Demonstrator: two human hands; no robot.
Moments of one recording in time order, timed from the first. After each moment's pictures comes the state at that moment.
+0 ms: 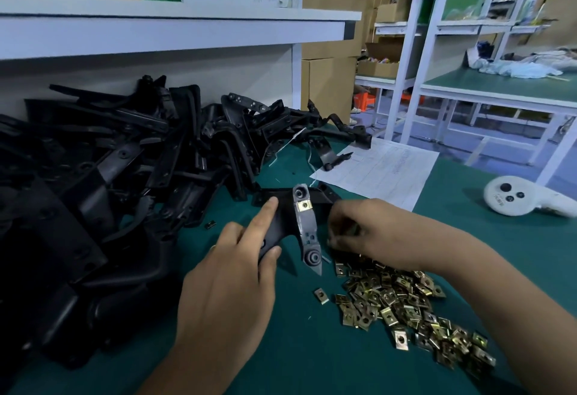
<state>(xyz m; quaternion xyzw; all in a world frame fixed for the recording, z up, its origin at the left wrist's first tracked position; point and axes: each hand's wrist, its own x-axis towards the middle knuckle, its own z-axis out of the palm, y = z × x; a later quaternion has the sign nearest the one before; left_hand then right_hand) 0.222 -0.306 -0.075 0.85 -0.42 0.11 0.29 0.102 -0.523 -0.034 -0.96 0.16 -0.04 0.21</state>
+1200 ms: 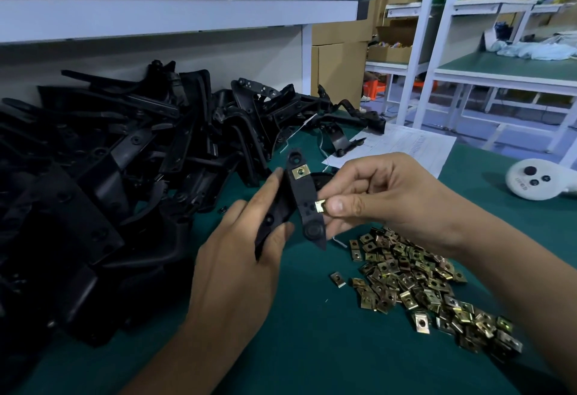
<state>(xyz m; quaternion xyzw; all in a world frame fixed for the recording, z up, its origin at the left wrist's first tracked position) 0.239 -0.302 -0.084 0.77 -0.46 0.09 0.44 0.105 -0.489 -0.016 -0.75 0.00 -0.14 0.65</state>
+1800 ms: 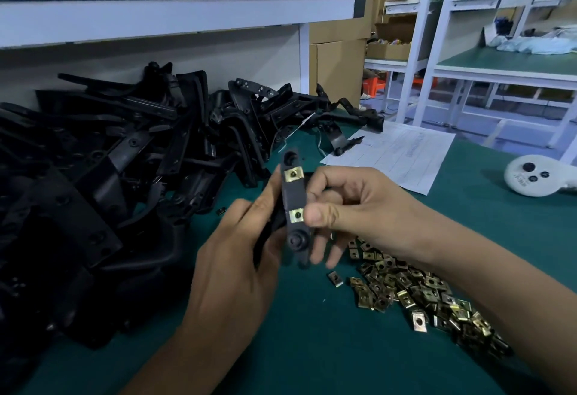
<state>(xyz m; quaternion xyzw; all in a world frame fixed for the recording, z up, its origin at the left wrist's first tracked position) 0.238 -0.296 -0.080 0.73 -0.51 0.12 0.44 0.116 -0.471 -0.026 -0.76 -0.01 -0.12 0.64</state>
